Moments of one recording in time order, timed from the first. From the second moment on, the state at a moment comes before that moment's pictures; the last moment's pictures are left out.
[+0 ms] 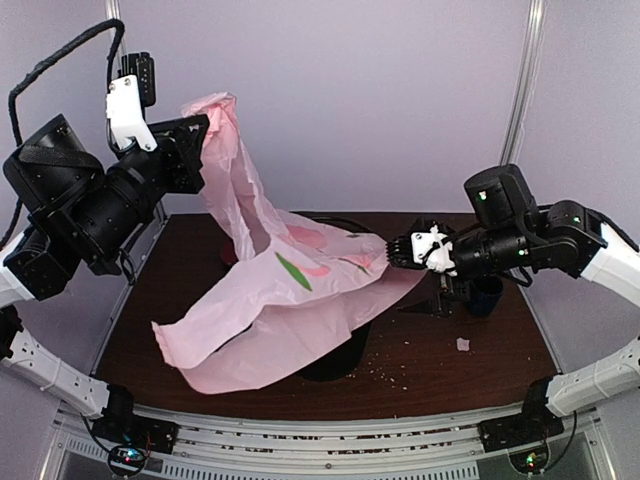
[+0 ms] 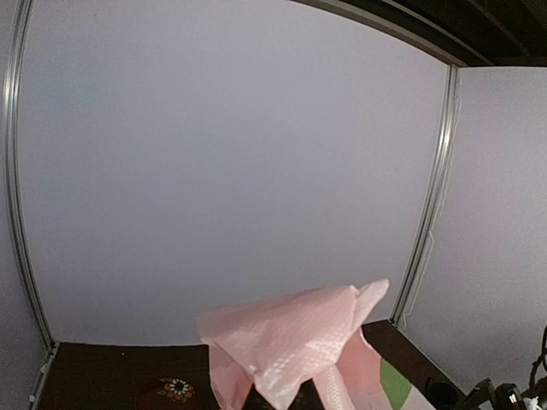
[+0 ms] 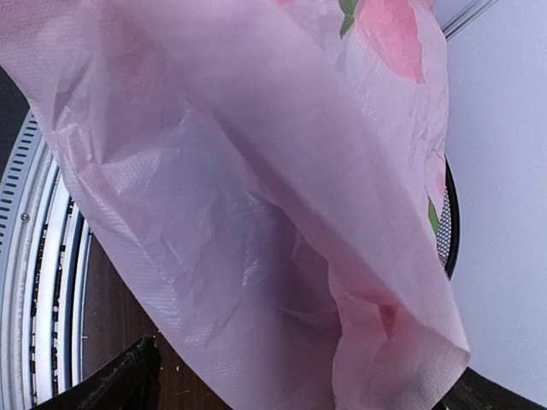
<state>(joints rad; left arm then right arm) -1.43 1.13 1.42 0.07 -1.06 0.13 0.92 1.15 1.29 -0.80 -0.18 -0.75</state>
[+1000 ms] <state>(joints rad) -1.42 1.22 1.55 -0.19 -0.90 -0.10 0.94 1.45 1.43 -0.55 -0.32 -0.35</state>
